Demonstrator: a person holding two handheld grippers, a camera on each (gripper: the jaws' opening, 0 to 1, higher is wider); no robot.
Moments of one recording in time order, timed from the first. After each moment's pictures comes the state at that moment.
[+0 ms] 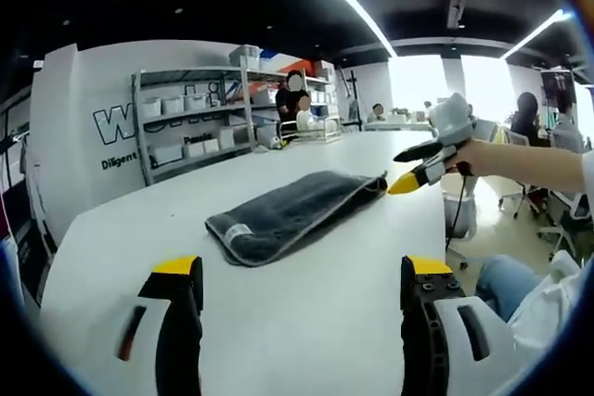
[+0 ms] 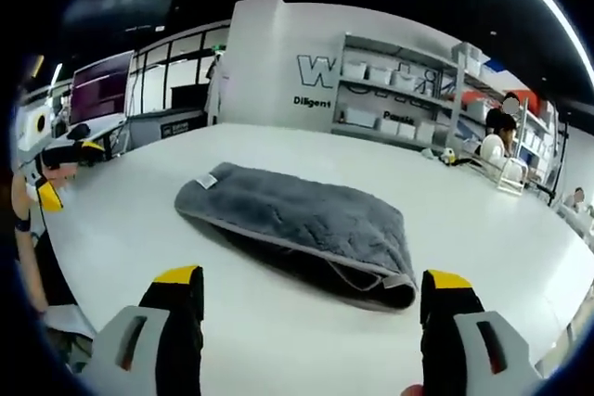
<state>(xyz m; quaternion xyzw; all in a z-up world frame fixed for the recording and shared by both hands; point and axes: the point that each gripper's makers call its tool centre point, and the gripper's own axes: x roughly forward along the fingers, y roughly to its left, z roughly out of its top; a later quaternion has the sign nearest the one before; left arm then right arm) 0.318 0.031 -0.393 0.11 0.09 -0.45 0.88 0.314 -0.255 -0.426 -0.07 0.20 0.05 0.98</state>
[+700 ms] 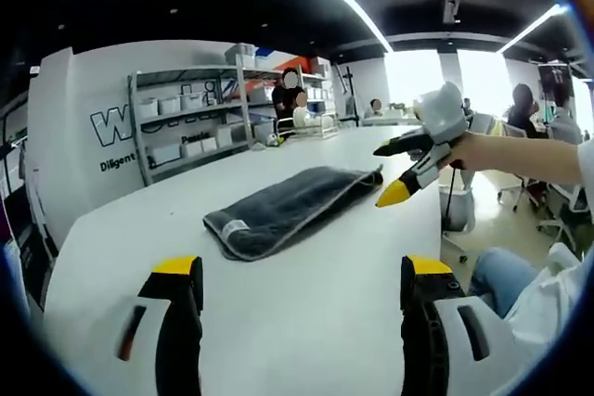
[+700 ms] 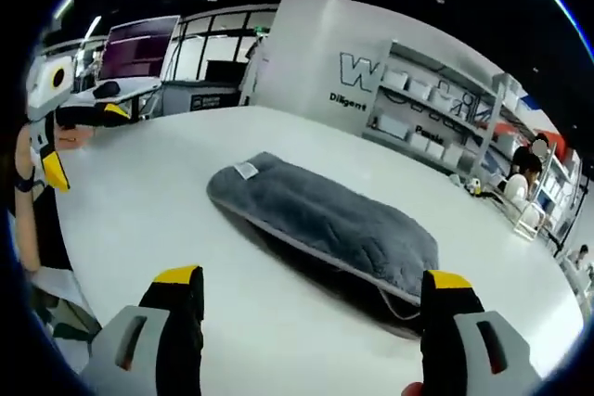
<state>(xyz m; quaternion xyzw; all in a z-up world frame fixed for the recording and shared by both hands) 0.301 0.040 -0.400 0.13 0.10 -0.45 0.88 0.329 -0.193 -0.432 -0.16 0.21 0.12 0.96</state>
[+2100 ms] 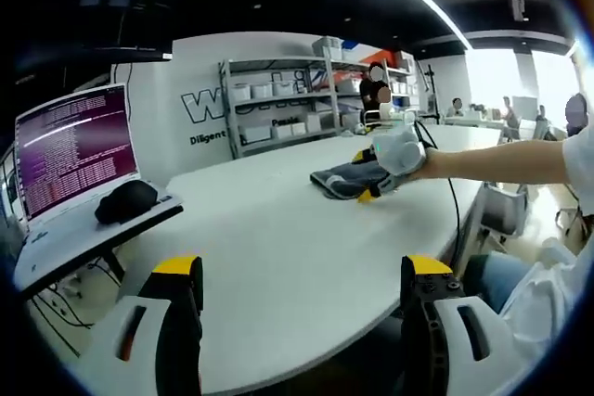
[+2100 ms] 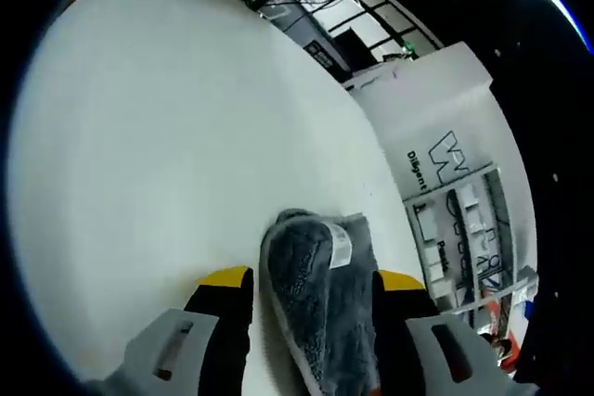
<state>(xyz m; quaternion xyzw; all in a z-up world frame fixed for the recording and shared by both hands) 0.227 0.219 -0.395 0.10 0.11 -0.25 0.96 0.432 -0.040 -0.468 -0.54 0.16 0.21 0.80</state>
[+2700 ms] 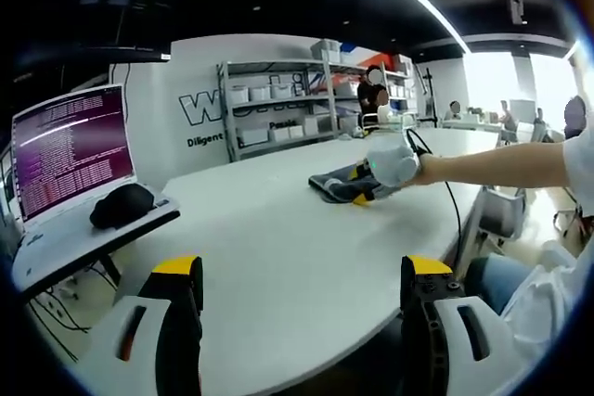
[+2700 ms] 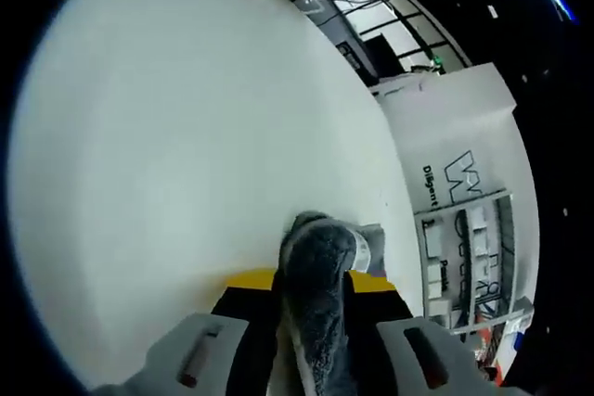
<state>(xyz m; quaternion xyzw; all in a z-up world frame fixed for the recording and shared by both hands) 0.237 0.215 -0.393 0.10 0.11 -0.26 0.96 0.437 -0.032 -0.484 -0.58 0.16 0.25 0.75</state>
